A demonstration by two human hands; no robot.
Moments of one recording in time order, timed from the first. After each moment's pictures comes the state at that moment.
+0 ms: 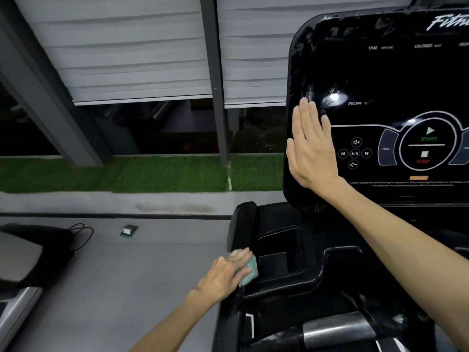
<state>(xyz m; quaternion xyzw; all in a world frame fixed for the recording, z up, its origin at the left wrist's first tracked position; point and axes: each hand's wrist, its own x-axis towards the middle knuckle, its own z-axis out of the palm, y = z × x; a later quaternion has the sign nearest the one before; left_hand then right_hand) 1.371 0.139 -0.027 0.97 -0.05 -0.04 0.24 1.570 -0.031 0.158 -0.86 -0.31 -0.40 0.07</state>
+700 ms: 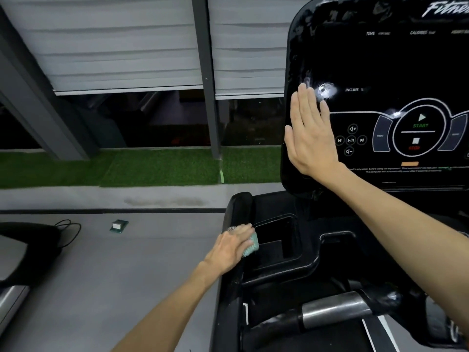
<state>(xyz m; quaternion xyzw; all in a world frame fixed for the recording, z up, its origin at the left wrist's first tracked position) 1.404 0.139 -0.033 0.96 -0.07 0.02 0.27 1.566 -0.033 0.162 -0.87 -0.31 -0.39 0.04</state>
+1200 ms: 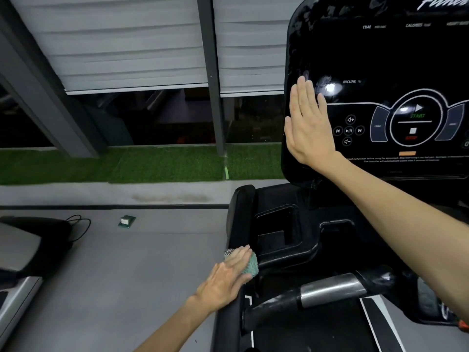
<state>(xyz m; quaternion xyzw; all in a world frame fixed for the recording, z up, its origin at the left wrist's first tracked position) 1.308 0.126 -0.038 0.96 -0.09 -0.04 0.27 1.561 -0.030 0.165 -0.88 -0.30 -0.36 0.05</state>
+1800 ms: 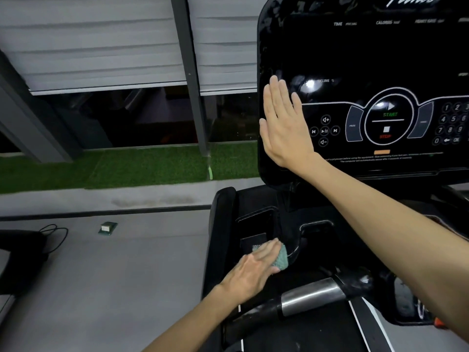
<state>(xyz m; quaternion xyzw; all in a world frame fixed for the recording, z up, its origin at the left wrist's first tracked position) 1.372 0.043 -0.018 0.94 -0.18 -0.04 0.29 1.565 -0.036 0.165 -0.87 -0.31 -0.37 0.05</state>
